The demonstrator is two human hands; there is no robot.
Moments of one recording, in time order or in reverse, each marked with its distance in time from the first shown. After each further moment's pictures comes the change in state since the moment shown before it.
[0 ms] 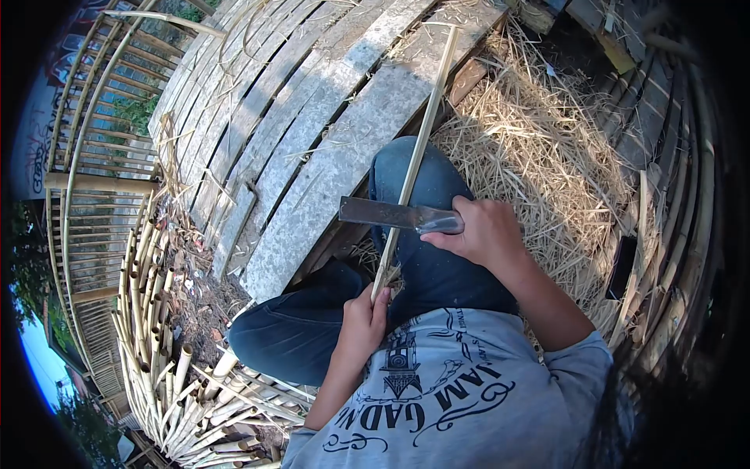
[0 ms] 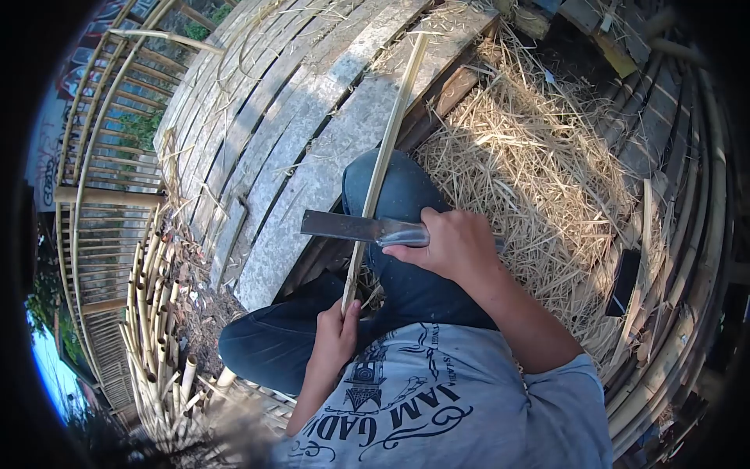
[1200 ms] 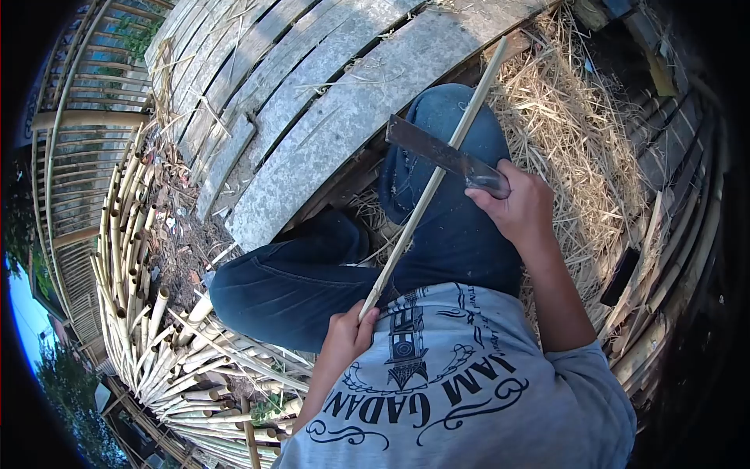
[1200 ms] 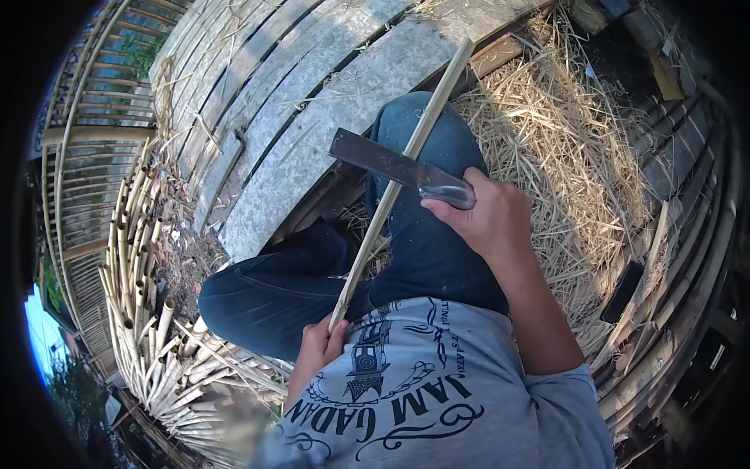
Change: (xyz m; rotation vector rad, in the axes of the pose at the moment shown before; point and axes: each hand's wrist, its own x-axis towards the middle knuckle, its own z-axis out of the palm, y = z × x) left_hand -0.074 -0.035 -0.015 -0.099 -0.068 -0.264; right_hand 0.002 0.003 0.012 0.037 0.039 0.082
